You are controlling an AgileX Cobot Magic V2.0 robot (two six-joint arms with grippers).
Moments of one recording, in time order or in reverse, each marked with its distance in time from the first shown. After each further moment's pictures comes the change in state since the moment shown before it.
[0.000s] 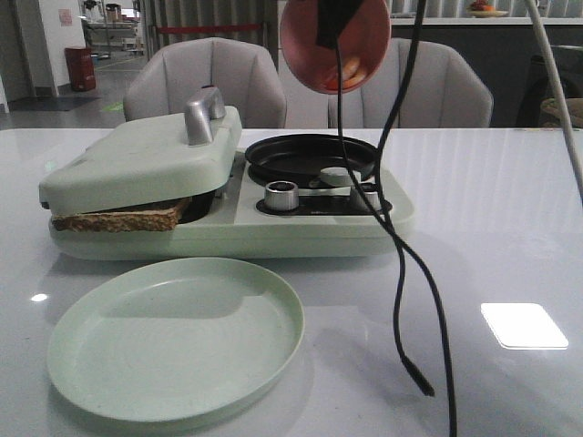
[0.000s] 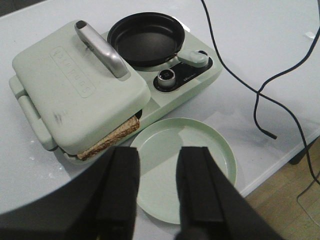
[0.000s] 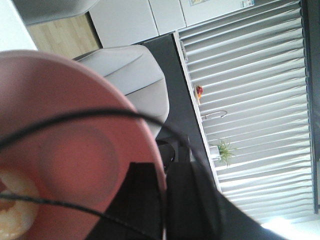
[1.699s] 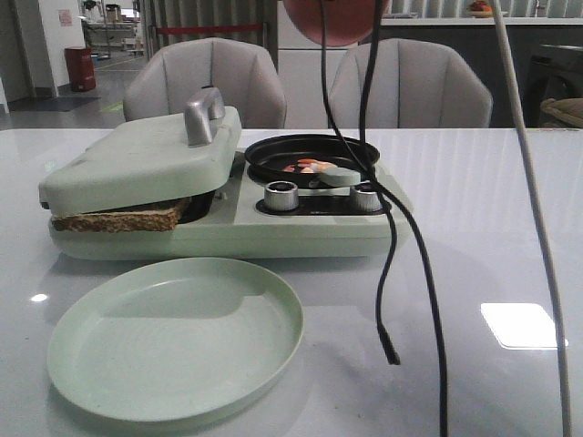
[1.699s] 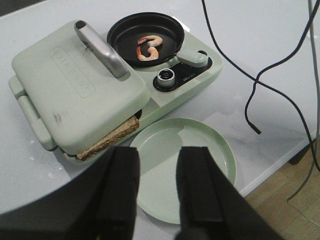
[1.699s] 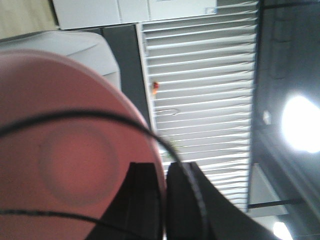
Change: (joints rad) left arm 0.000 0.000 0.000 0.000 0.000 0.000; right arm 0.037 0.045 -0.197 0.079 0.087 -0.326
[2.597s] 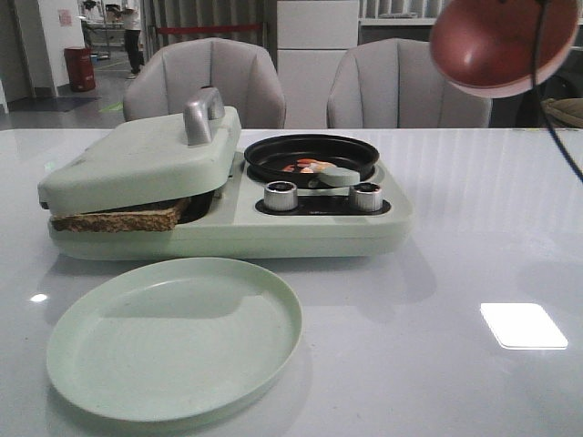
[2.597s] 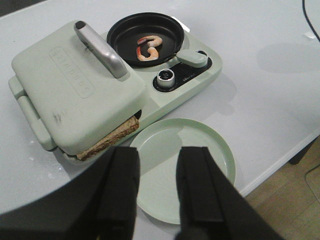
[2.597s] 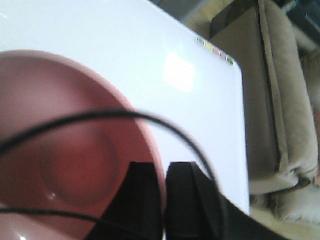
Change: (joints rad) left arm 0.000 0.000 0.000 0.000 0.000 0.000; right arm -0.439 -0.477 0.484 0.965 -0.157 -0.078
